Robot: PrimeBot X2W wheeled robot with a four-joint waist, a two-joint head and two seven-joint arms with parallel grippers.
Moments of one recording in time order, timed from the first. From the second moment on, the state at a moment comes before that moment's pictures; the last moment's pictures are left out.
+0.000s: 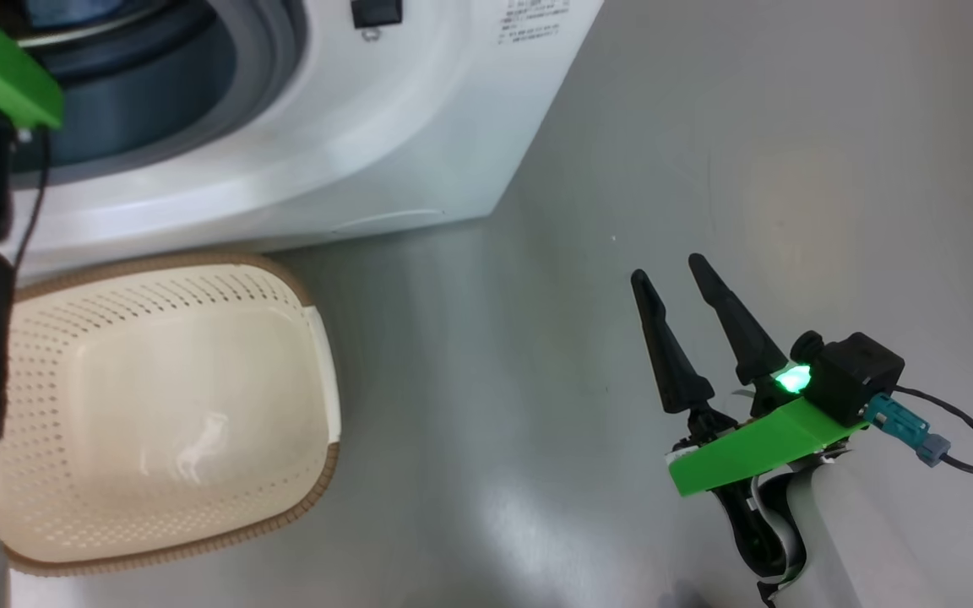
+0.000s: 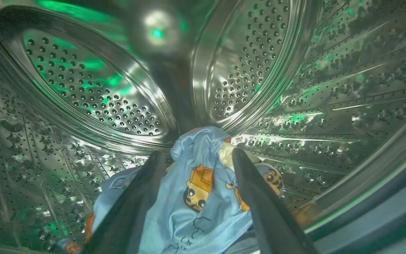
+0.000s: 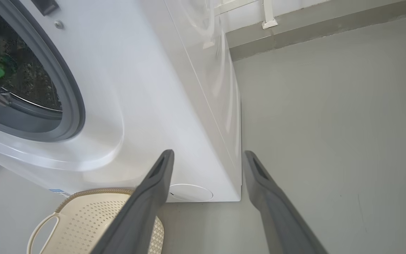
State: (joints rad) left arm -1.18 0.26 -0.20 0.88 -0.36 -0.08 -0.26; right arm -0.34 -0.06 0.22 0.19 0.40 0.13 -0.26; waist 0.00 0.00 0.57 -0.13
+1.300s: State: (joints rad) left arm -0.44 0.26 -0.16 0.26 -0.39 0.09 -0.26; right arm -0.18 -0.06 0.20 0.24 0.36 0.13 -0.26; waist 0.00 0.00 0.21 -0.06
